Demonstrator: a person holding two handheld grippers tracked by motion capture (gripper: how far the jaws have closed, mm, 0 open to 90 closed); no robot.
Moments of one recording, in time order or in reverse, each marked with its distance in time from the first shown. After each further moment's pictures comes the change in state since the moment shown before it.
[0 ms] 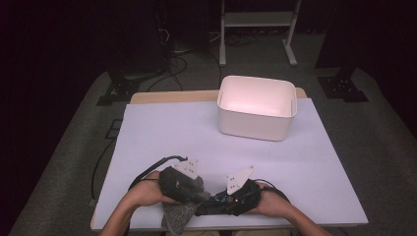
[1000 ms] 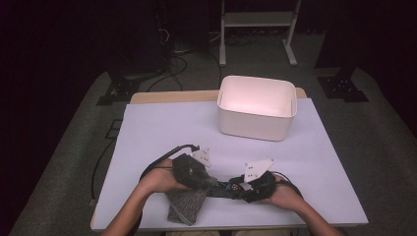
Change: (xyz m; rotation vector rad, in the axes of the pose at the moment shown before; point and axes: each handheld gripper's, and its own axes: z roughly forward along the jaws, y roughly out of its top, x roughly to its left) left arm 0.026 0.029 0.012 0.085 0.108 -0.008; right arm -0.022 -0.026 -0.035 -0.066 -0.168 0.024
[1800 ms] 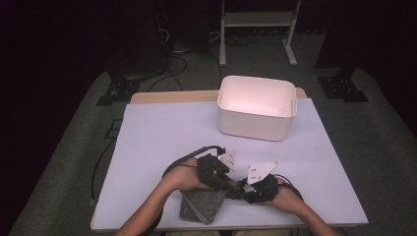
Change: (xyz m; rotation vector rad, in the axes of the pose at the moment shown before) left arm -0.009 0.047 0.031 0.029 -0.036 0.125; right arm 0.003 -0.011 0.000 -0.025 0.013 0.033
